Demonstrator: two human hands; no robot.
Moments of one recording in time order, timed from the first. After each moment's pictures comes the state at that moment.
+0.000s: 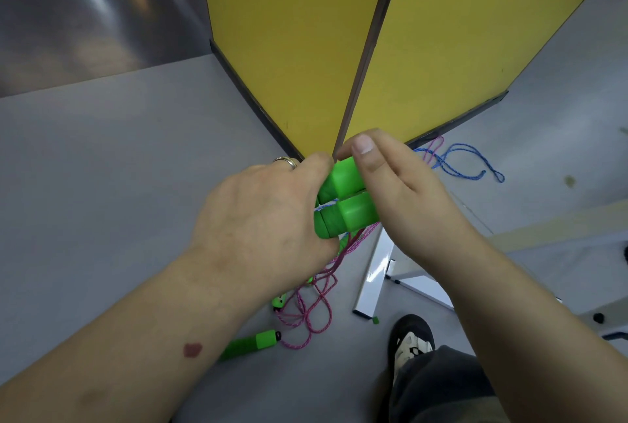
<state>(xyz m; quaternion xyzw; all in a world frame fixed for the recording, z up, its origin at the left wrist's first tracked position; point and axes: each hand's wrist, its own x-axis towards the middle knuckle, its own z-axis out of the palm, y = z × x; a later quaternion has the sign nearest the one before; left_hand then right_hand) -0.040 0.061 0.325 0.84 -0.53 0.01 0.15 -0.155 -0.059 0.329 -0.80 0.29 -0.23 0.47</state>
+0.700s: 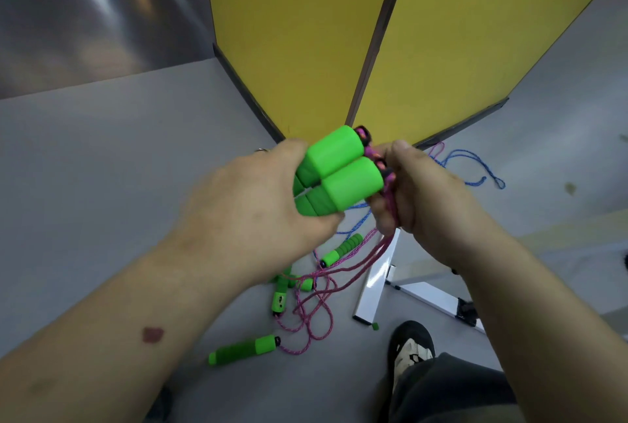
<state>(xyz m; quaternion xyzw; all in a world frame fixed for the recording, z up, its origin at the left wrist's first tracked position) -0.024 0.063 0.337 0.86 -0.46 -0.08 0.22 -0.164 -0.088 0.325 -0.68 0.30 -0.14 0.65</state>
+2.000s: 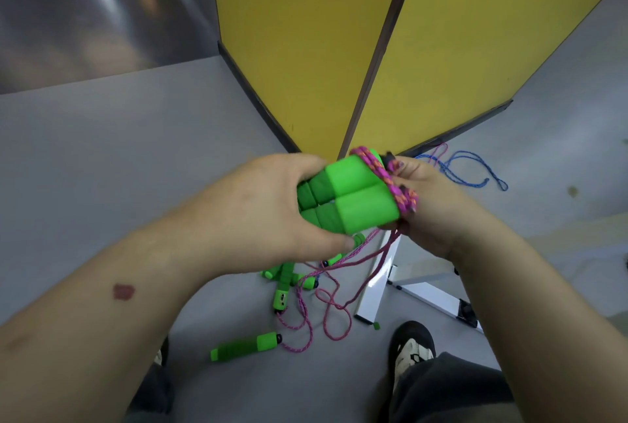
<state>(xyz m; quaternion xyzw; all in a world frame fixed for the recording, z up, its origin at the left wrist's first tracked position) -0.008 0.067 0.347 0.76 -0.50 -0.30 0.28 -0.154 -0.095 0.313 -0.64 0.27 -0.10 0.71</state>
